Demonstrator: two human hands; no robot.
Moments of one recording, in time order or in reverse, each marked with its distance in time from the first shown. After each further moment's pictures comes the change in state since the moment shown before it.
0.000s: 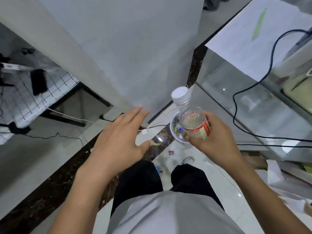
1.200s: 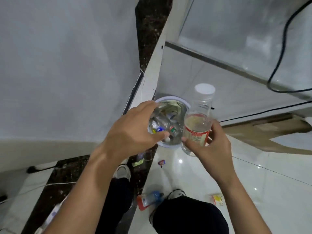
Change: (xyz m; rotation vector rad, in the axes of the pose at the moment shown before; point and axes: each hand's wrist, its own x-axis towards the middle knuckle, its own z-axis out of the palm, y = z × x) left_hand 0.293 -0.075 0.262 -0.202 -0.352 0.492; right_hand 0.109 0.218 0.205 0.329 0.638 0.354
